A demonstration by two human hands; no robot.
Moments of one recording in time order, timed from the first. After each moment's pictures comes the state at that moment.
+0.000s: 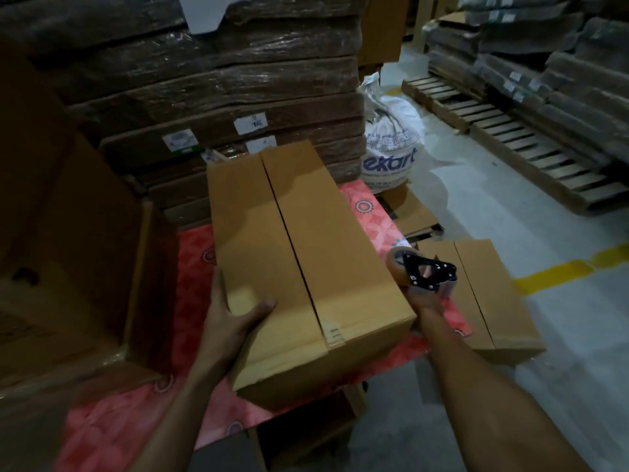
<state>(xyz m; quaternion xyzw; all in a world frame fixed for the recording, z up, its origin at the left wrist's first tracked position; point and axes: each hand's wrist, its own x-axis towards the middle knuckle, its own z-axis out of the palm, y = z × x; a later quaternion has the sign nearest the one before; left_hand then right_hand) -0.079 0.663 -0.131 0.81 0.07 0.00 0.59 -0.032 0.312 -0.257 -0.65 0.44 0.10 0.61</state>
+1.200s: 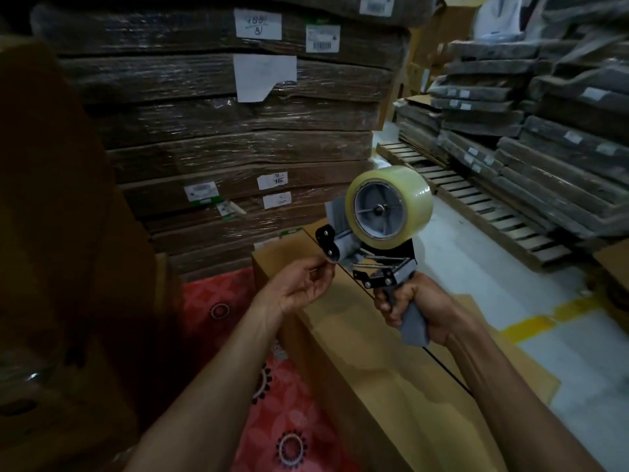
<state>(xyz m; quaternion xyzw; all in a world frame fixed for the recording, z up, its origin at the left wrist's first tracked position) 0.101 0.651 -0.050 0.36 0.13 -0.39 0.84 -0.001 0.450 -0.015 -0.65 0.06 0.17 0.74</state>
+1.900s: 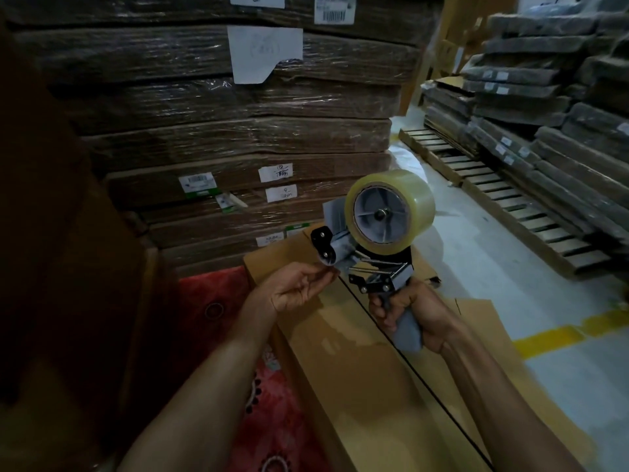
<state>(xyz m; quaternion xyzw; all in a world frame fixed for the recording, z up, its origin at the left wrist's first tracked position) 0.154 0.631 -0.072 0.37 0.15 -0.38 0.84 0.064 0.424 -0.043 -0.63 0.05 0.21 0.75</state>
